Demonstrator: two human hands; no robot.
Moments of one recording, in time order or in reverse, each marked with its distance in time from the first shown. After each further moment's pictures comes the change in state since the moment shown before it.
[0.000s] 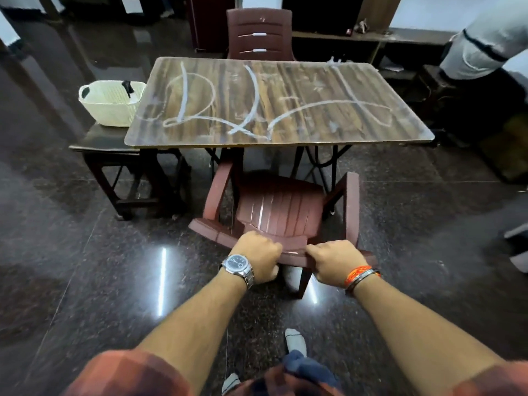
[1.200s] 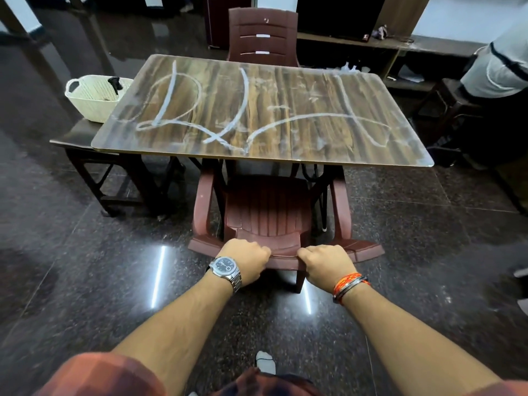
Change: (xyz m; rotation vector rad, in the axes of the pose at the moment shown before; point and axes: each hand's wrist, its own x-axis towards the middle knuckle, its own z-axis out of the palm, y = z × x) left_hand 0.131 0.035 -0.019 0.001 -0.094 -0.188; right_hand 0.046 0.149 0.022 -0.065 0.217 -0.126
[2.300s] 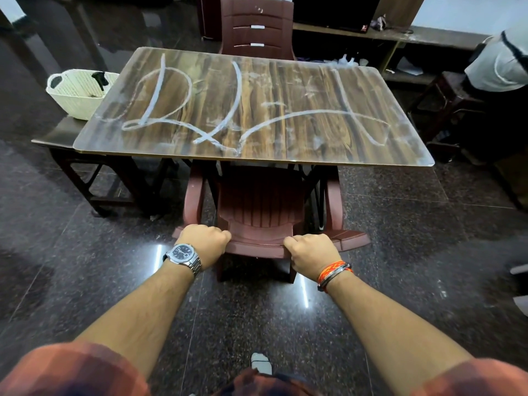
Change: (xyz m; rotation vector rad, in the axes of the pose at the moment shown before) left_hand 0.019 -0.077 0.008 0.074 0.007 -0.130; right_hand 0.051 0.013 0.007 0.027 0.095 0.011
